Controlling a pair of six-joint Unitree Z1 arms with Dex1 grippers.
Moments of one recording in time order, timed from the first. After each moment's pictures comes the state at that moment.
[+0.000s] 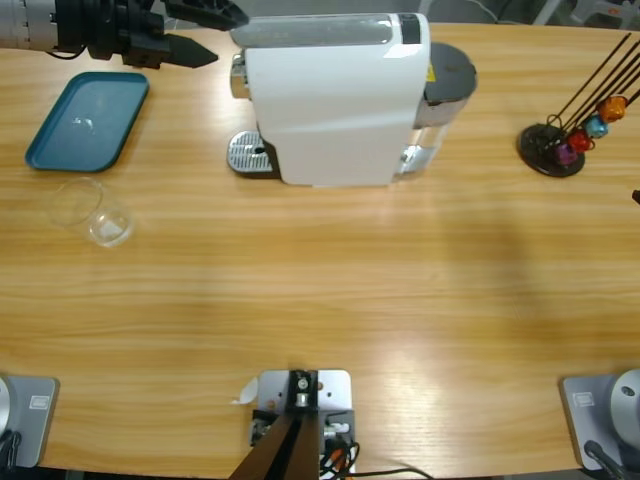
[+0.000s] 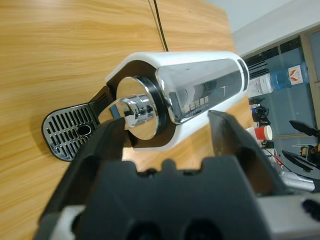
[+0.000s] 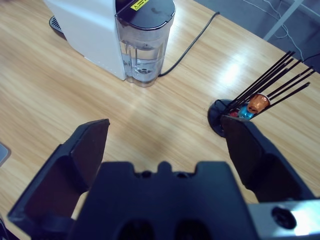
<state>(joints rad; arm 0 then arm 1) -0.53 1.63 -1.07 0.02 -0.40 -0.64 0.81 0.77 -0.80 0.69 -0.28 0.04</state>
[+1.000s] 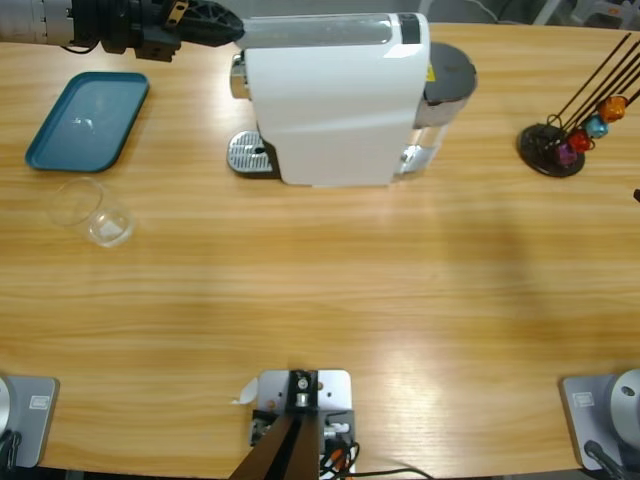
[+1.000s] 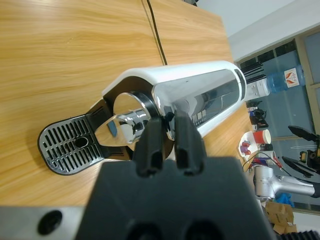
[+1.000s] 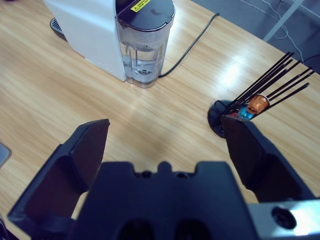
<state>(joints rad) -0.53 1.66 -1.07 -0.04 -0.40 -0.65 0.81 0.76 -0.80 0.68 -0.28 0.04</state>
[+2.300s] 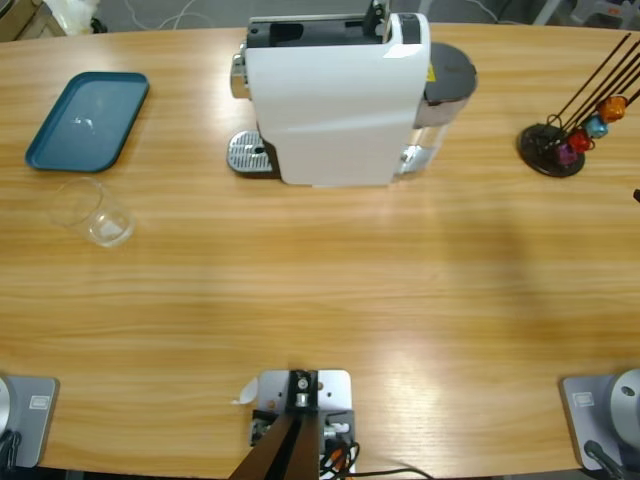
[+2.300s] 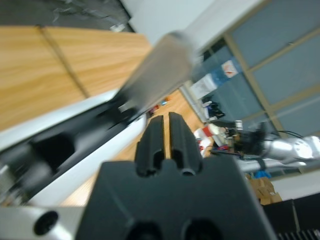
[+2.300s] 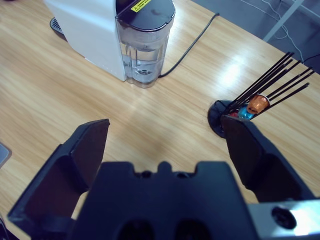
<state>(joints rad) -0.65 1.63 -1.19 -0.20 -0.51 -0.69 0.81 0.76 -0.80 0.68 -0.28 0.04</state>
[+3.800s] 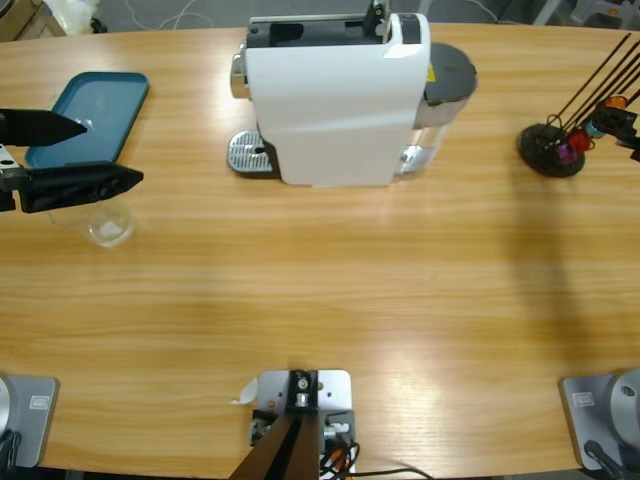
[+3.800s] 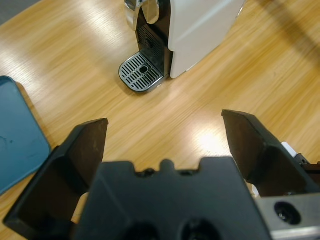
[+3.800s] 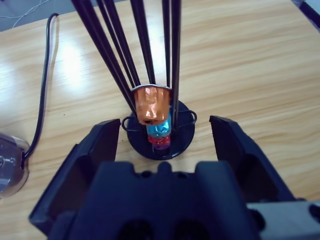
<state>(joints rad) -0.90 1.16 -0.86 0.38 0.12 -0.17 0.19 1.33 -0.37 -0.33 -0.32 0.27</state>
